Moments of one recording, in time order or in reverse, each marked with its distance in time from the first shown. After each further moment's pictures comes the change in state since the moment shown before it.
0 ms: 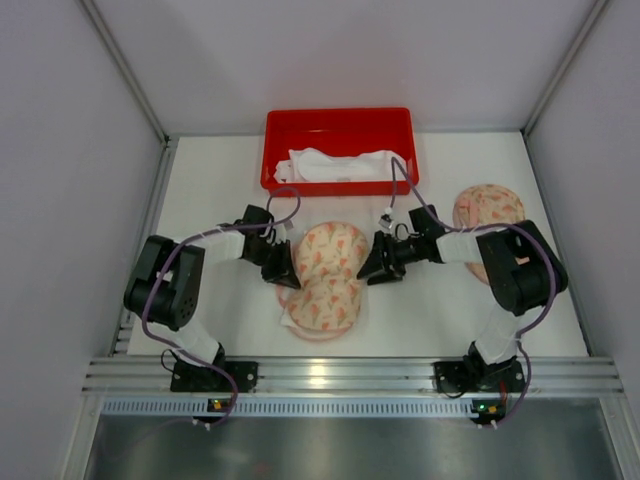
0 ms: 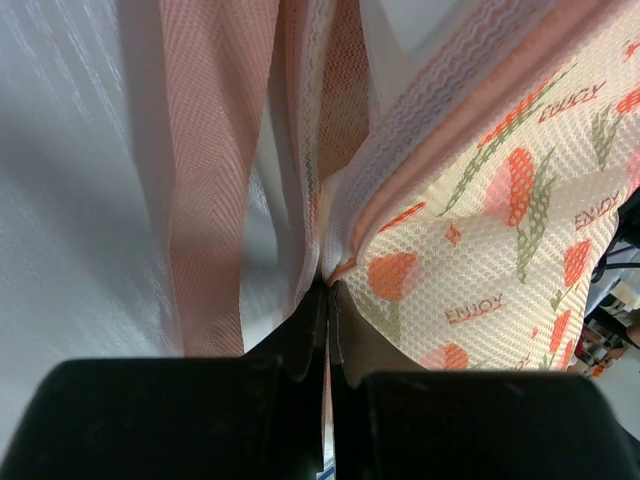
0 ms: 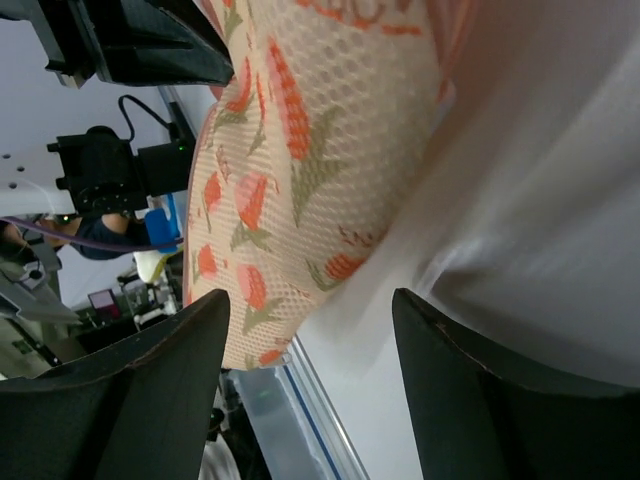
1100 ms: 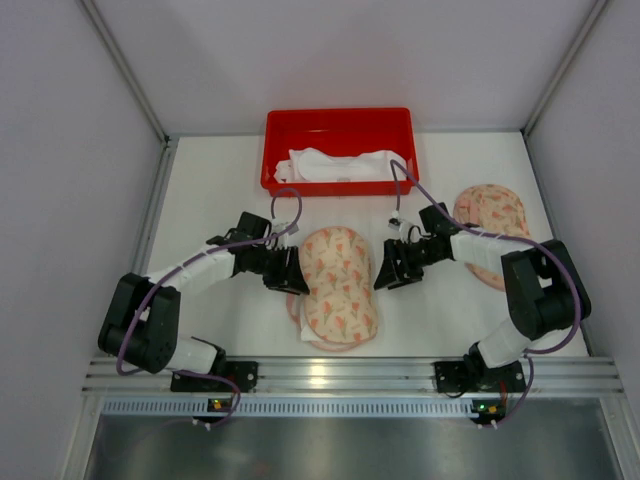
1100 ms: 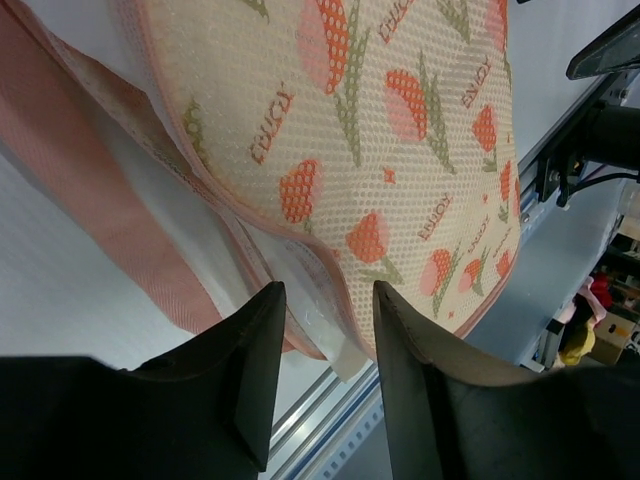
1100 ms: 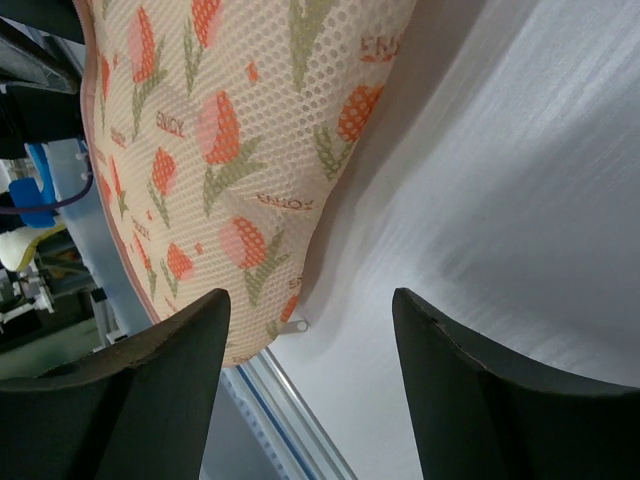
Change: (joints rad) left arm -0.055 -0.272 -0.104 -0.005 0.116 0.040; right arm -0.025 -0.183 0.019 -0.388 0.163 -0.343
